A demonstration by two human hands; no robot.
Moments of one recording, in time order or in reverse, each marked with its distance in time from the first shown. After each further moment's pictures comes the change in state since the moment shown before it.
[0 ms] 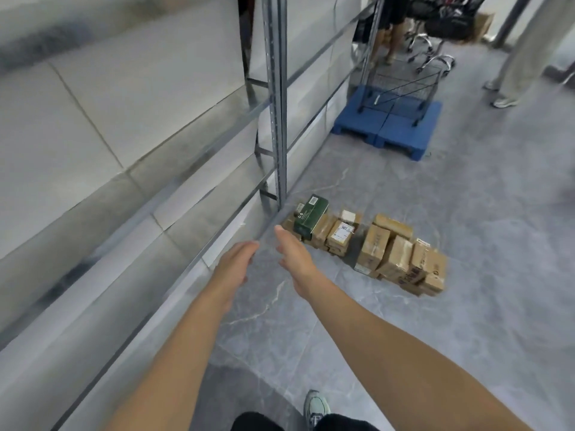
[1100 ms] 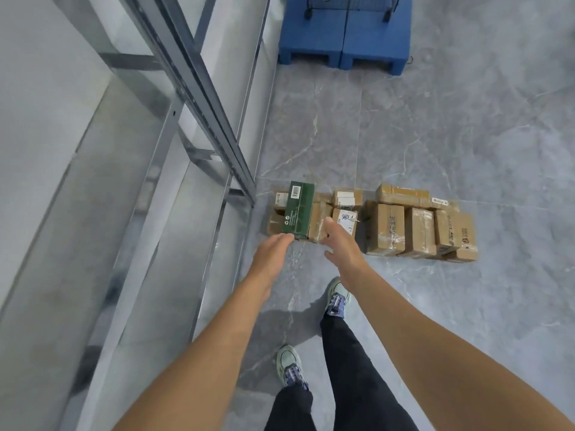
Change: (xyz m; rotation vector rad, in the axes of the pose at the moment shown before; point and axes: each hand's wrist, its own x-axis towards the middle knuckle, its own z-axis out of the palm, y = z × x) left_hand 0.468 0.108 0.130 0.334 -0.361 -0.199; right_hand 0.395 -0.053 -0.144 0.212 0.449 0.291
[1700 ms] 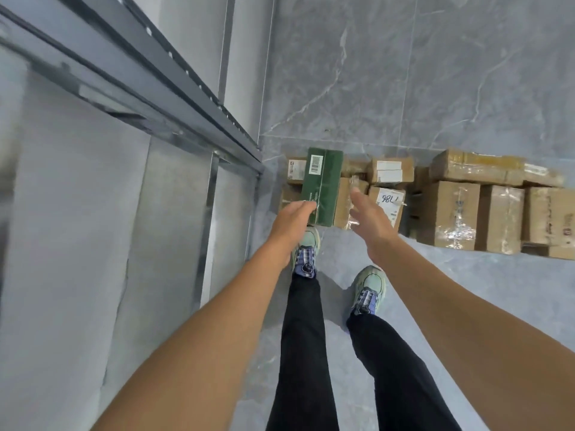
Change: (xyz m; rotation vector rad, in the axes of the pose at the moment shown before) left_hand 0.289 -0.003 0.022 0.118 -0.069 -0.180; right_hand 0.285 0.017 0.003 -0.025 0.031 0.214
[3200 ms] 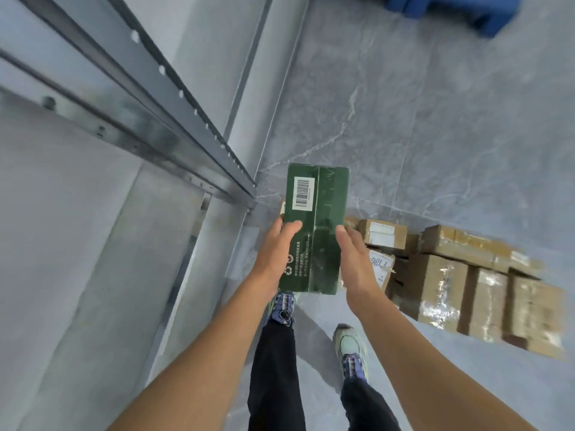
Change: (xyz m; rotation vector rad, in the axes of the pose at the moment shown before) left_hand 0.054 0.029 -0.012 -0.372 0.044 0.119; right_hand 0.028 -0.050 0.023 -0.025 0.081 -0.087
